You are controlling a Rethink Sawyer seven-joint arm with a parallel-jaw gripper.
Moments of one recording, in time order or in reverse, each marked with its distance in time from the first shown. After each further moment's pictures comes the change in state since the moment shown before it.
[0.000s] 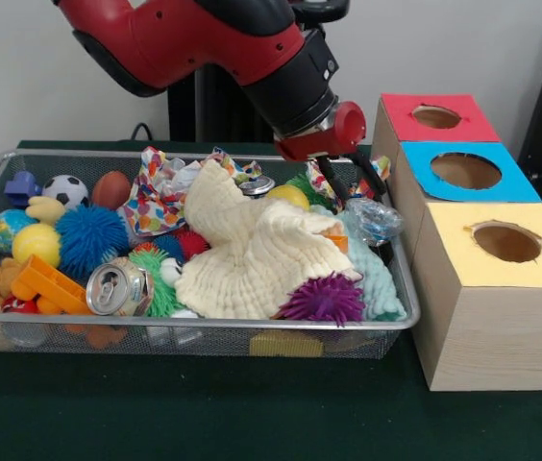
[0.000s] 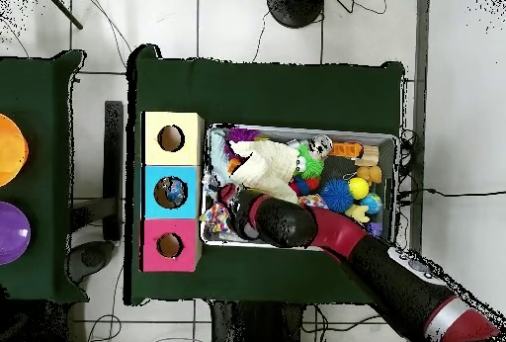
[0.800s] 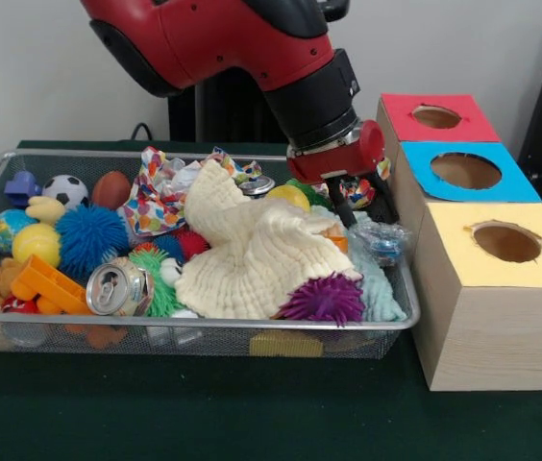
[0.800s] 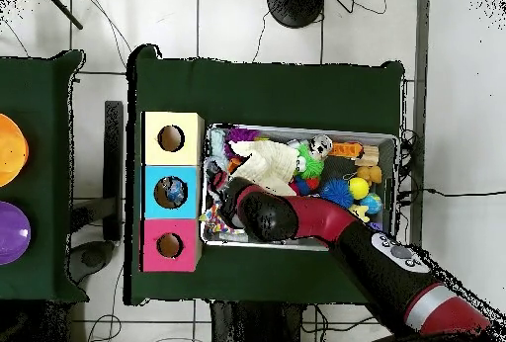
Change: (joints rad) arm 0.133 -0.064 -0.070 -0.064 -0.072 -0.120 0.000
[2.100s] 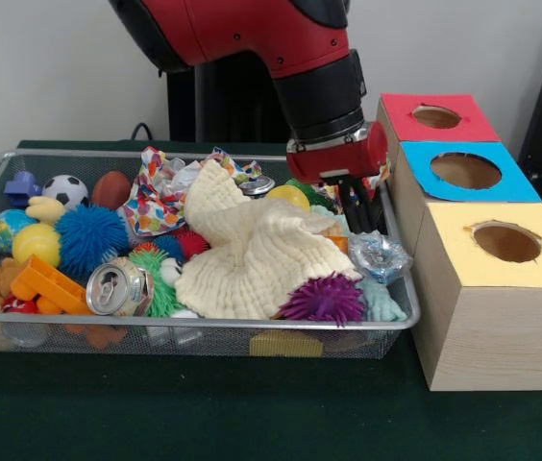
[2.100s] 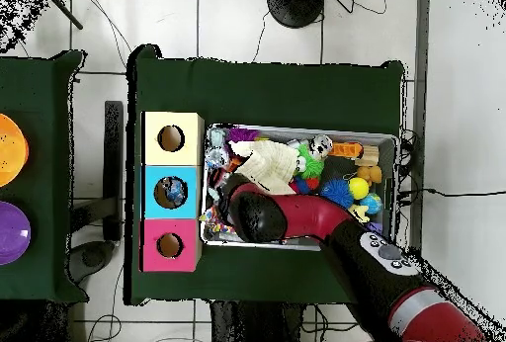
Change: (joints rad) arm 0.133 -0.098 -0.135 -0.020 0.011 -0.056 0.000
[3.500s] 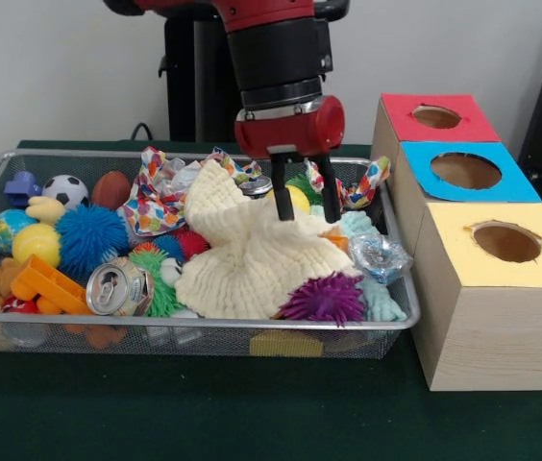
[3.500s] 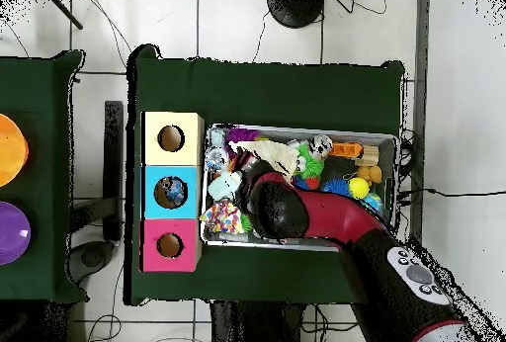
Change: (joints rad) arm 0.003 -0.125 -0.077 -0.005 0.113 -0.012 0.000
